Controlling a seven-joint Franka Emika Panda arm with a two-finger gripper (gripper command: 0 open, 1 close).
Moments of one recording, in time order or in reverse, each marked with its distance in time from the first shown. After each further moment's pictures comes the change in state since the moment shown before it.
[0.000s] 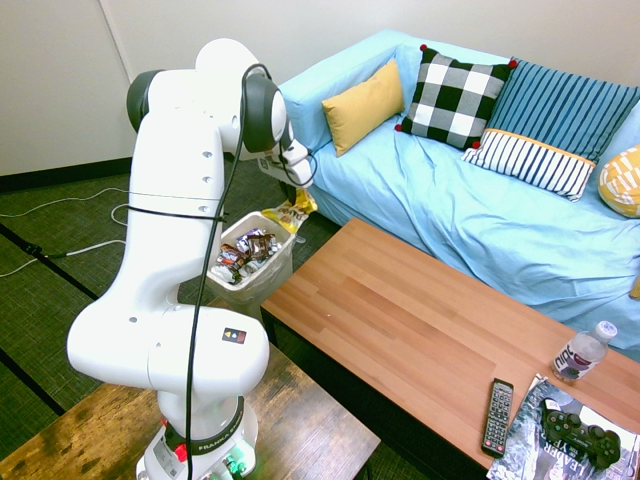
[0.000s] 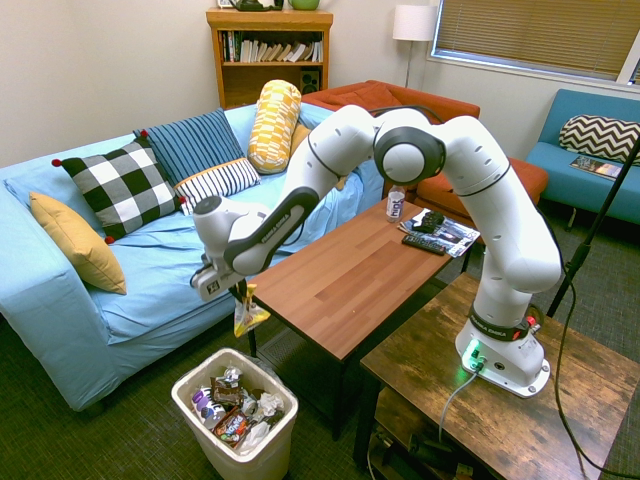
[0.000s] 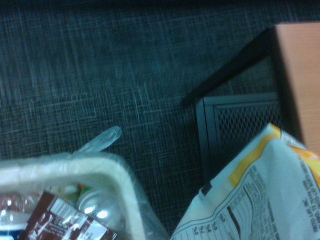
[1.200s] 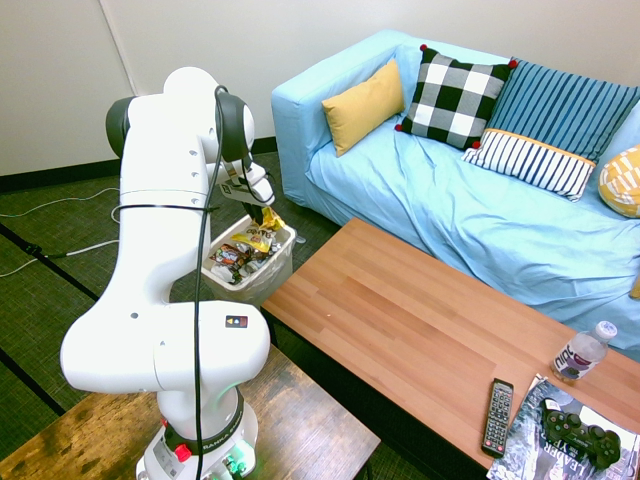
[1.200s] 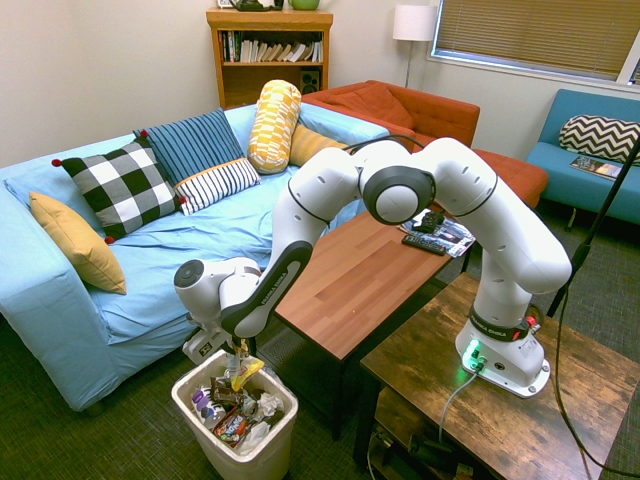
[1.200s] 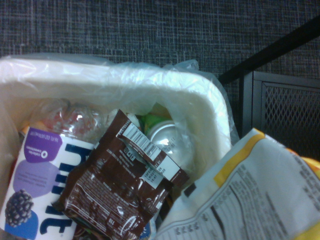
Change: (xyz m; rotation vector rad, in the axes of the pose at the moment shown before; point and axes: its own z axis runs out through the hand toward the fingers) arm -0.105 -0.014 0.031 0.003 0.059 -0.116
